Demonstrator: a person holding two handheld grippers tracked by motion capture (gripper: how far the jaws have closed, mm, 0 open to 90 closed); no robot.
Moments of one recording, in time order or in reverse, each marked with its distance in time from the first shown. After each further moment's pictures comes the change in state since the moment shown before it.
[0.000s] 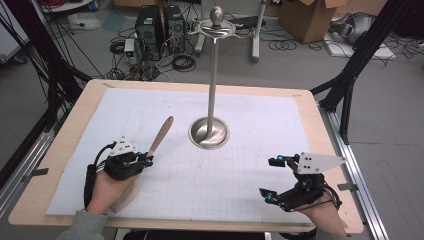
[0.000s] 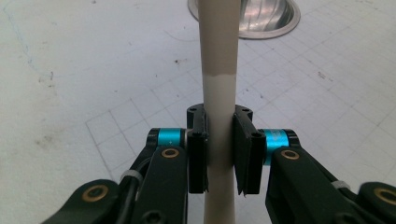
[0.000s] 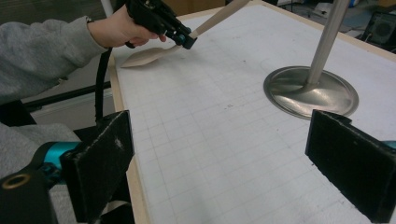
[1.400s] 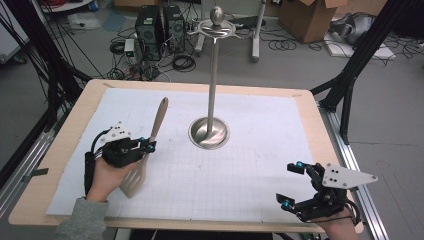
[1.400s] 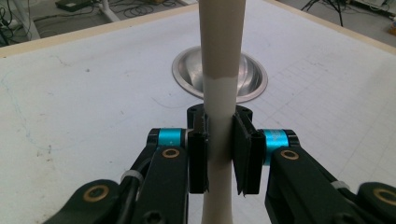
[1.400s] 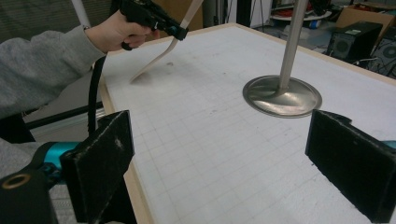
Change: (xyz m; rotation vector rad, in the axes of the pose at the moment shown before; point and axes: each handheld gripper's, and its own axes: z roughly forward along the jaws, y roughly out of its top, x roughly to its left) left arm 0.007 0.037 -0.012 -0.155 -0.086 -0.009; right arm 0.014 -0.018 -0.039 -0.097 -0.090 0.037
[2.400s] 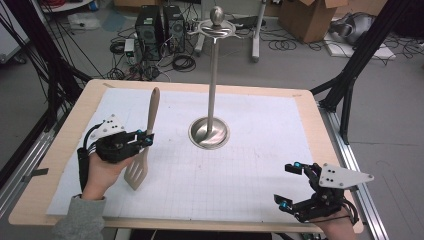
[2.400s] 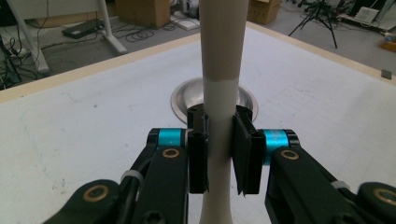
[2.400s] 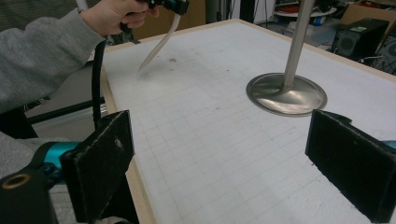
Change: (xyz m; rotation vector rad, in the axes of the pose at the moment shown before) left arm -0.008 0.026 -0.017 -0.083 -0.007 0.033; right arm 0.001 0.001 0.005 0.014 0.010 -0.015
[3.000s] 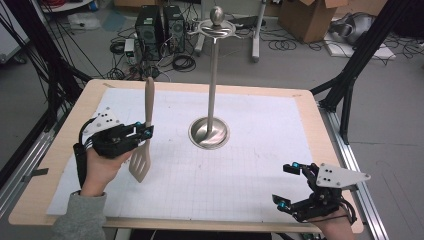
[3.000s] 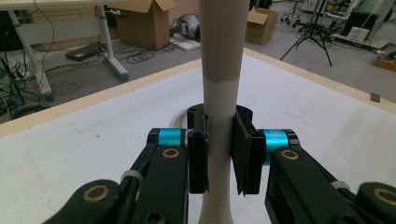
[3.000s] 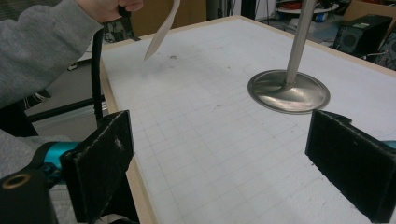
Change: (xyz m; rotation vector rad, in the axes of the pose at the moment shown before) left arm -0.004 0.023 -0.008 -0.076 -0.003 0.015; right arm 0.000 -0.001 0.004 0.014 0.007 0.007
